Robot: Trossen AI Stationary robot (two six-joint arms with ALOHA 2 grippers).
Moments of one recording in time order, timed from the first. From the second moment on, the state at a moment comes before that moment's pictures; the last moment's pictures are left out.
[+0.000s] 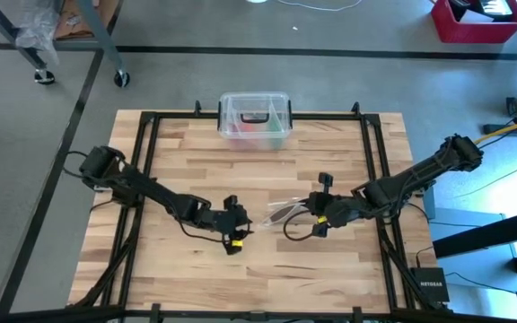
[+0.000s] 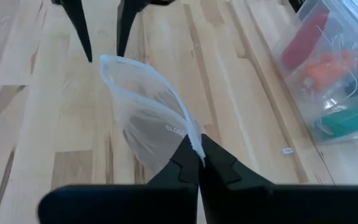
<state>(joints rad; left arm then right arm) -0.34 1.68 0.88 0.13 -0.32 -0.39 0.44 1.21 0.86 -0.45 0.54 0.29</state>
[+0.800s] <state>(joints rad) -0.33 1.69 0.88 0.17 -0.34 -0.41 0.44 1.21 0.86 -0.45 0.55 0.29</state>
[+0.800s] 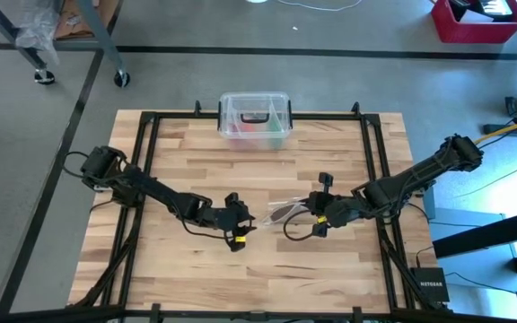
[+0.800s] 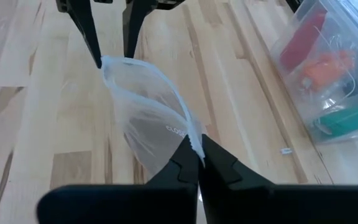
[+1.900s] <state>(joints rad) -0.33 1.45 1.04 -0.32 -0.53 -0.08 0.44 1.21 0.97 -0.55 0.49 0.31</state>
